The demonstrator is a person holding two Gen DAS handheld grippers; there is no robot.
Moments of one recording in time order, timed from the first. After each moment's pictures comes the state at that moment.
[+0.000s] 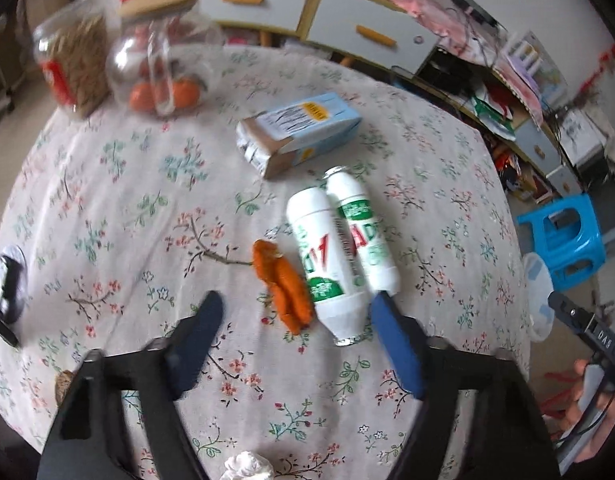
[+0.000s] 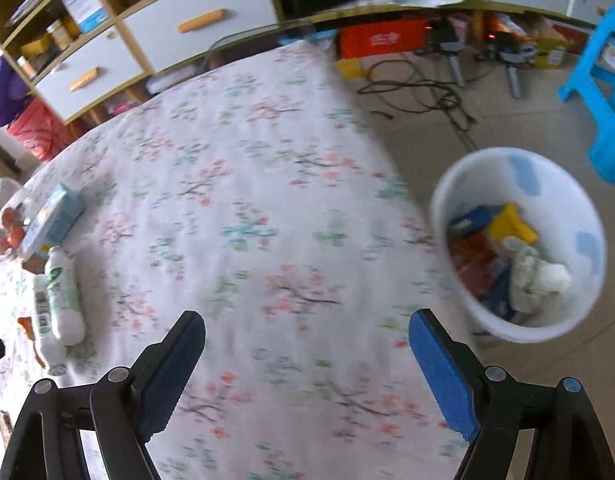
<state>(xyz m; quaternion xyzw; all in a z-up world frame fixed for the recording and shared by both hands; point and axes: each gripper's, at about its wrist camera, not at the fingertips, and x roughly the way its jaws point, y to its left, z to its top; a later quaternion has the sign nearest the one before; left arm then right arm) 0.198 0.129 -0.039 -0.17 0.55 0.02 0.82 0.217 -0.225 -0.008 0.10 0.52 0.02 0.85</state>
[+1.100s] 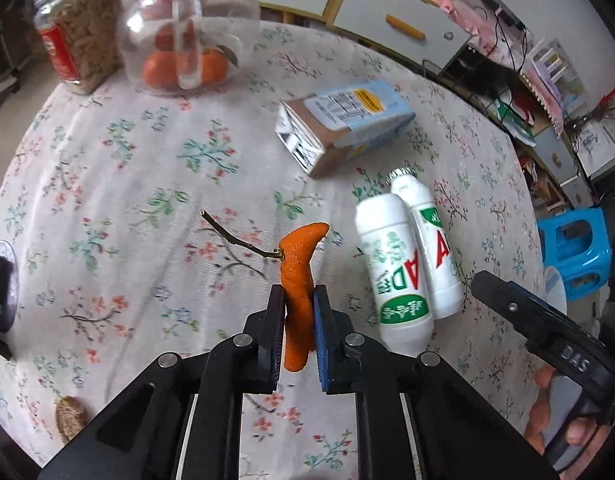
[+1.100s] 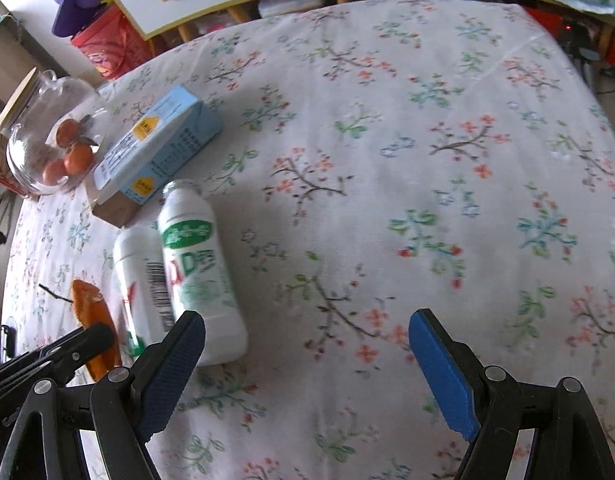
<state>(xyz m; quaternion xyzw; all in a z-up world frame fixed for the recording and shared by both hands) 0.216 0.155 -0.069 -0.18 0.56 0.04 0.81 0.271 -0.051 -0.058 0.07 0.57 0.12 0.81</state>
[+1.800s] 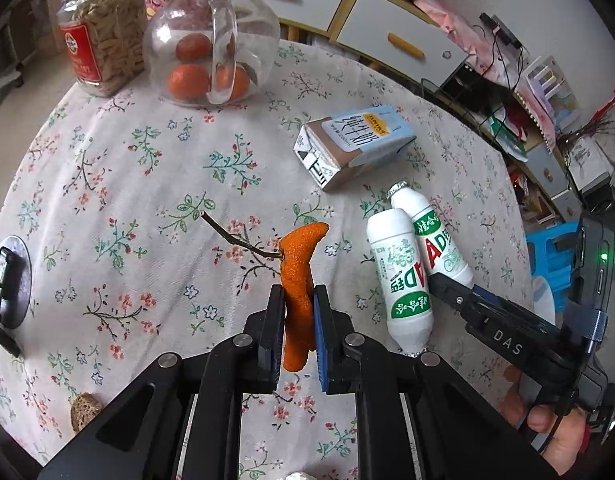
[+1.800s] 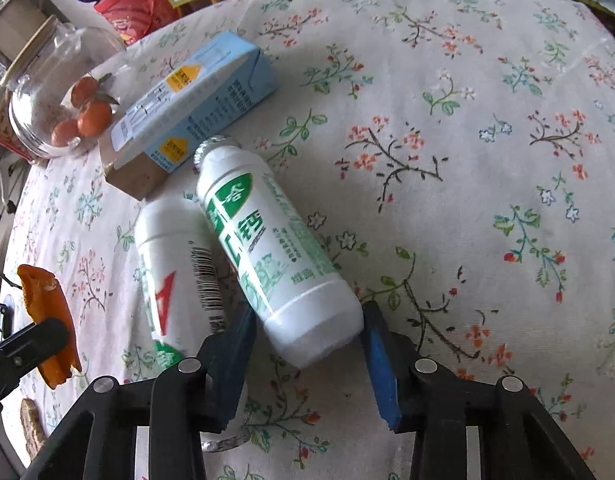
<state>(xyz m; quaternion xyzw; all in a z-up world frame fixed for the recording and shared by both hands) 0.196 0.179 -0.052 -0.20 0.54 0.03 0.82 0.275 -0.015 -0.080 0.04 0.57 0.16 0.80</state>
